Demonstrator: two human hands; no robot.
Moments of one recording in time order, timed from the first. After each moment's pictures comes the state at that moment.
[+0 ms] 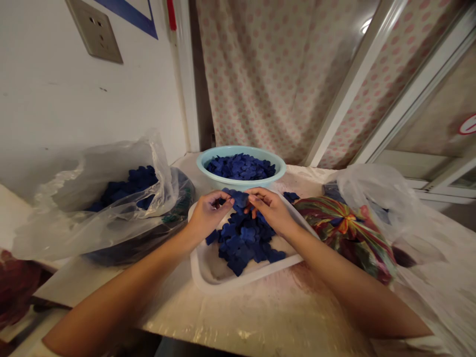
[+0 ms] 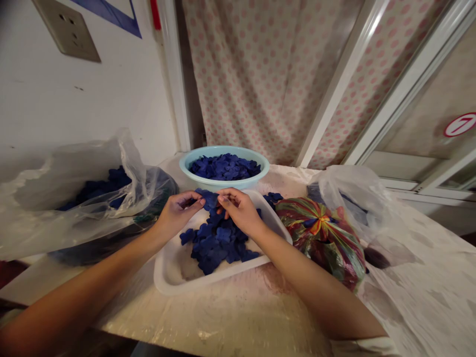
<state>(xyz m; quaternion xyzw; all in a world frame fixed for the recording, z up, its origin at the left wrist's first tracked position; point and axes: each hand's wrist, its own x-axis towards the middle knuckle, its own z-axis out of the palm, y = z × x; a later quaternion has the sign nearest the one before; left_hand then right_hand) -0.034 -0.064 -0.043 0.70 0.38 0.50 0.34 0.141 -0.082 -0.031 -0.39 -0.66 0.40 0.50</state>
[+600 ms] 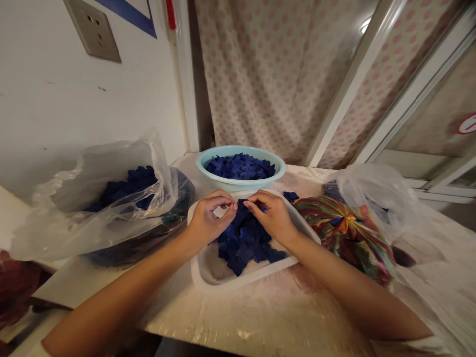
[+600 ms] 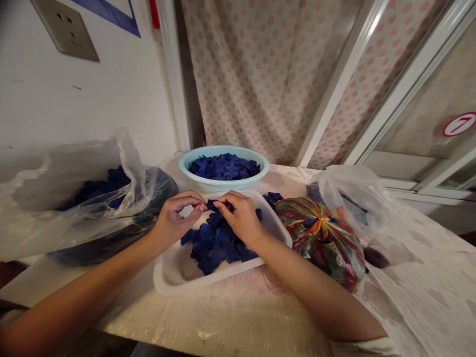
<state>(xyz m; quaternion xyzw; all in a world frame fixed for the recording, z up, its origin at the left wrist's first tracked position) -0.032 -0.085 -0.030 0.77 0.31 0.52 0.21 0.140 -0.092 -0.030 -0.41 -0.76 0.12 0.49</state>
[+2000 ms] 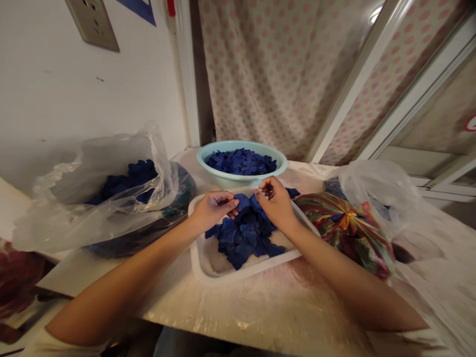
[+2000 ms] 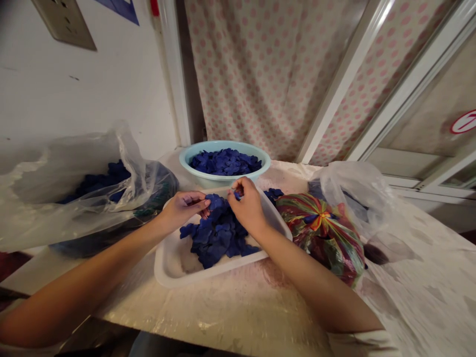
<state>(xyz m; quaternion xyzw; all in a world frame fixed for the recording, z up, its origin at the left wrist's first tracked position) -0.032 -0.069 -0.038 0.68 0.36 0.40 0.50 0.147 -0.078 -0.038 -0.50 -0.67 0.11 0.54</state>
